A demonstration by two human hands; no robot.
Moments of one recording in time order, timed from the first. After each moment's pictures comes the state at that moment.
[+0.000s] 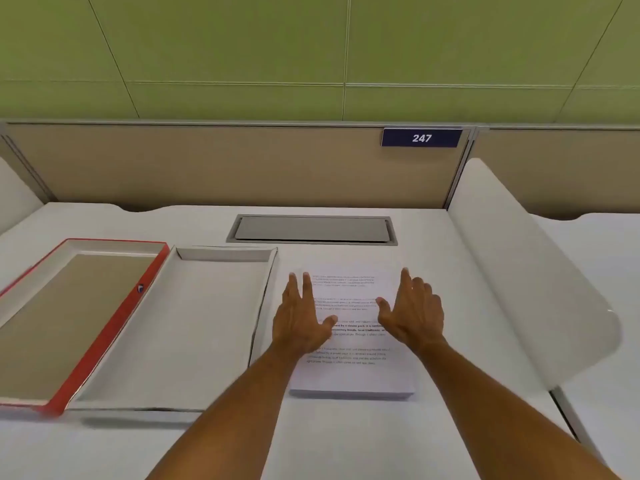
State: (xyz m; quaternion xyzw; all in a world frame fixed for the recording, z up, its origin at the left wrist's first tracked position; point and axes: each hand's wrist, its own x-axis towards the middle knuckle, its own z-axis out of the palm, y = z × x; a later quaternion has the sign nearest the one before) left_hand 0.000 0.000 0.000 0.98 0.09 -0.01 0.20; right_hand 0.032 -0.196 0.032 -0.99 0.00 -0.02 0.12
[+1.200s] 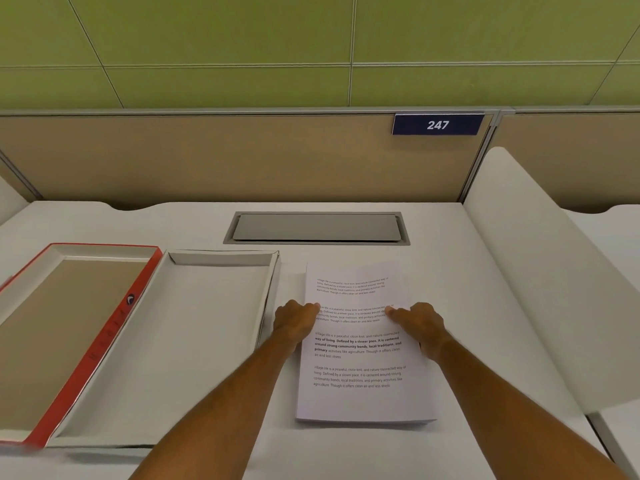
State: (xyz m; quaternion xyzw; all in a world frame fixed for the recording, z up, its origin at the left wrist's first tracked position) left_hand 0.052 0.028 -0.011 0.81 0.30 -0.12 0.48; right_hand 0.090 -0.199 -0.018 -0.83 0.20 0.18 0.49
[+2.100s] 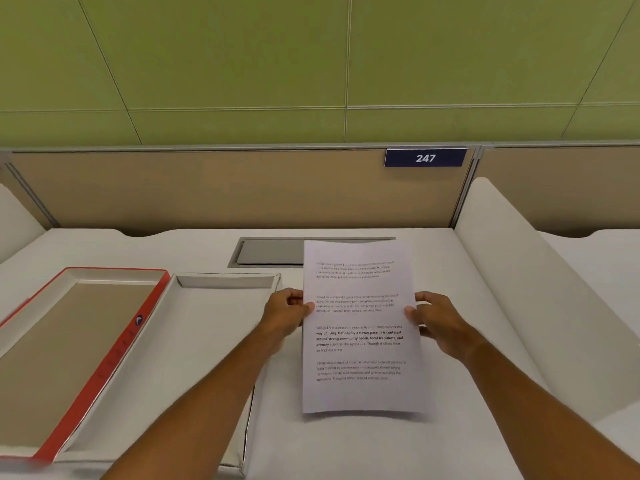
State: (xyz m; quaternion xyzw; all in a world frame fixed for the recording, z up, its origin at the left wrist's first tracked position) left_hand 0.053 0.050 0.033 0.74 0.21 -0.02 0.64; right_hand 0.096 -0.229 0.037 -0.76 0.08 0.16 0.62
